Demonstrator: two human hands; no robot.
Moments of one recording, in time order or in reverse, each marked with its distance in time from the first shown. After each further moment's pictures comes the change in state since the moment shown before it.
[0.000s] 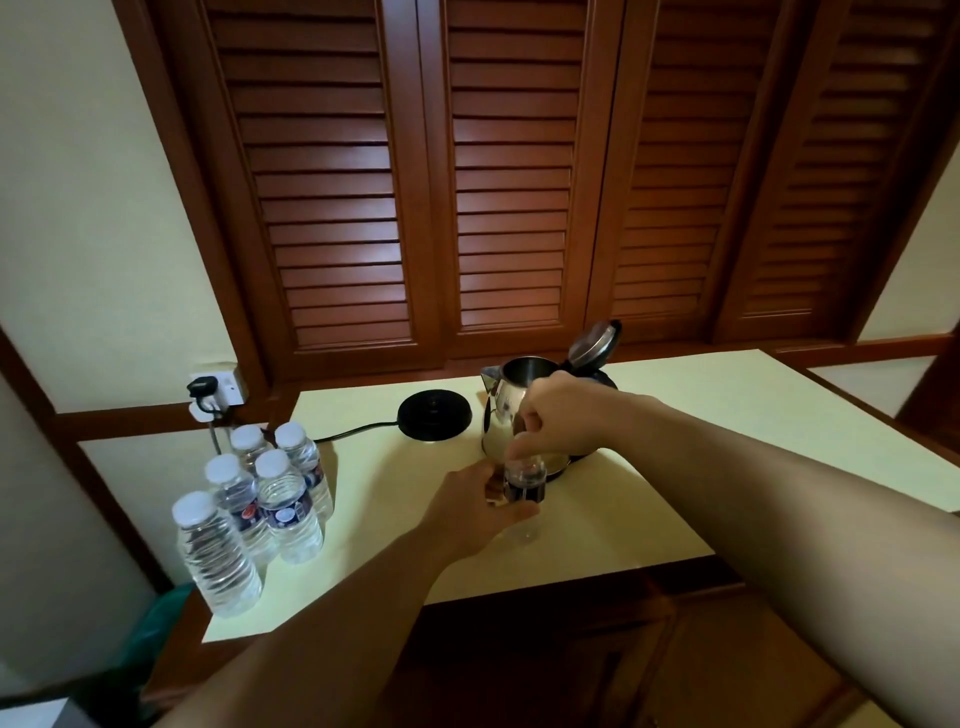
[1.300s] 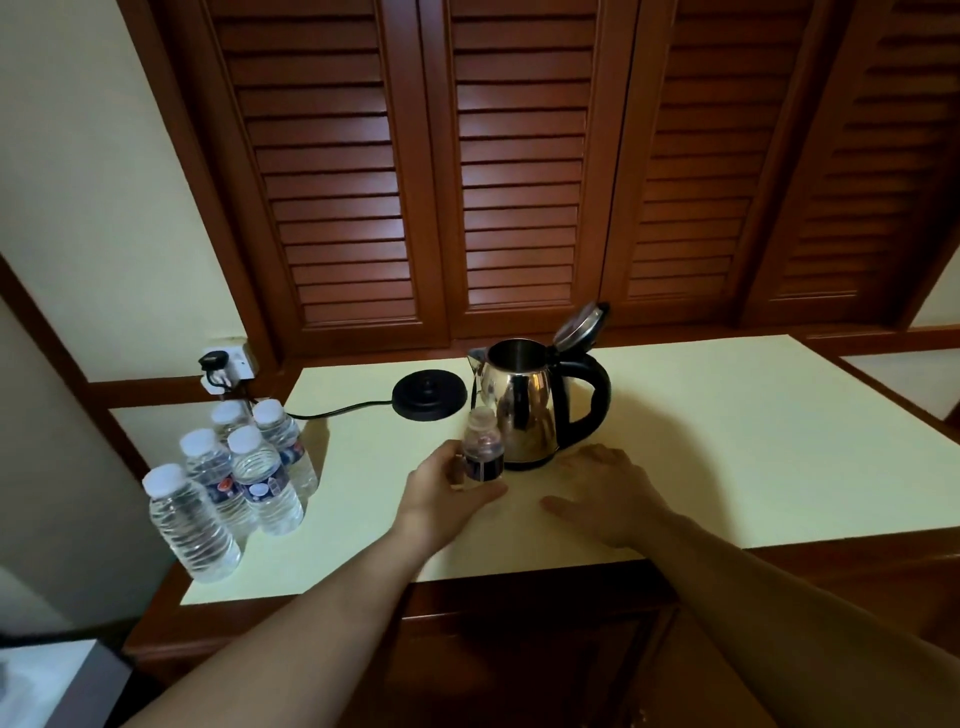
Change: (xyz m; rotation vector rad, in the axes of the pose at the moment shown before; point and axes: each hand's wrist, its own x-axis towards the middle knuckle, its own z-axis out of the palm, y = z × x) left_hand -0.007 -0.002 0.019 -0.248 0.257 -0.160; right_hand -0.039 0.093 0.158 0.204 0.057 0.249
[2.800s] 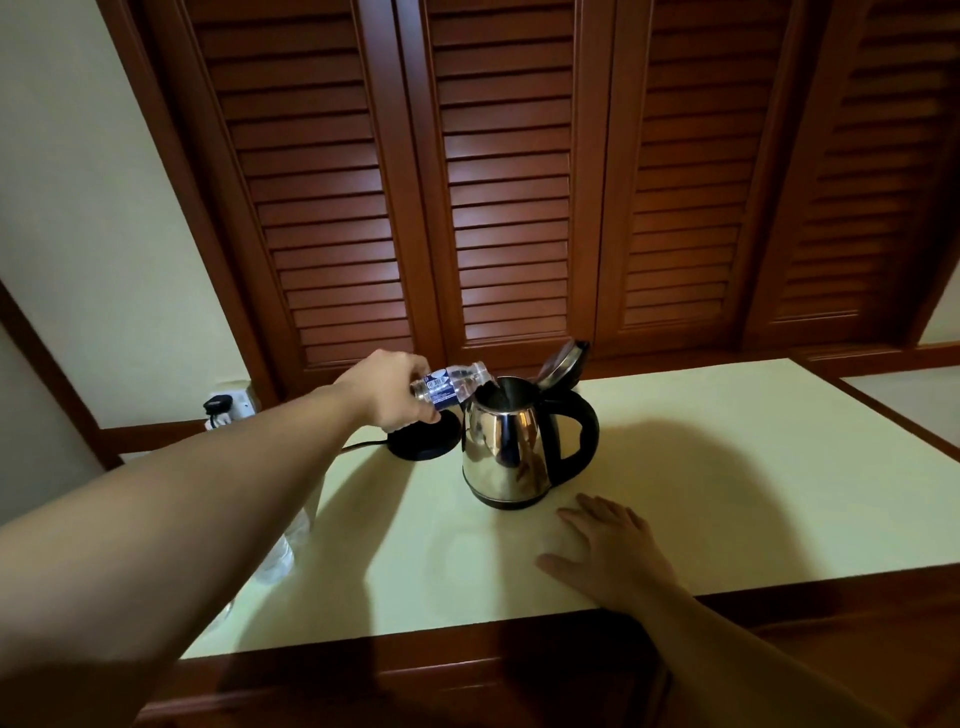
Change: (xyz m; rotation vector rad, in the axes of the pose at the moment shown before) left_hand 0.109 0.136 -0.107 0.847 -0.197 0.154; right_hand -0.017 0.017 0.024 0.065 0.044 0.010
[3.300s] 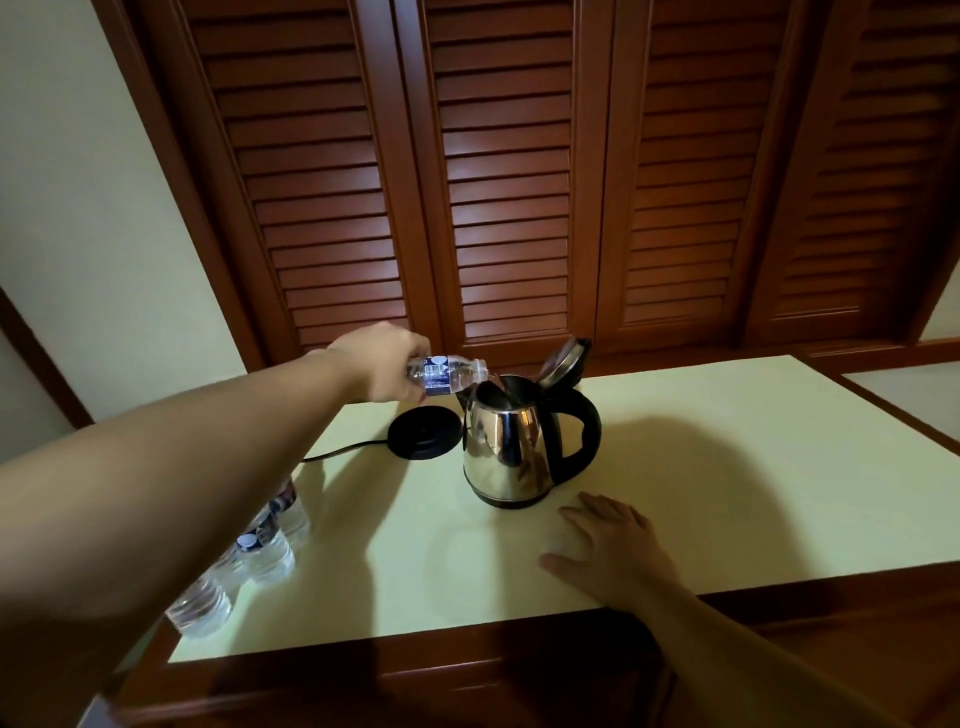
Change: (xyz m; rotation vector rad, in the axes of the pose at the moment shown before) left_hand 0.018 -0.006 -0.026 0.328 0.026 0.170; right_hand 0.000 -0.001 0.000 -0.008 0.007 0.008
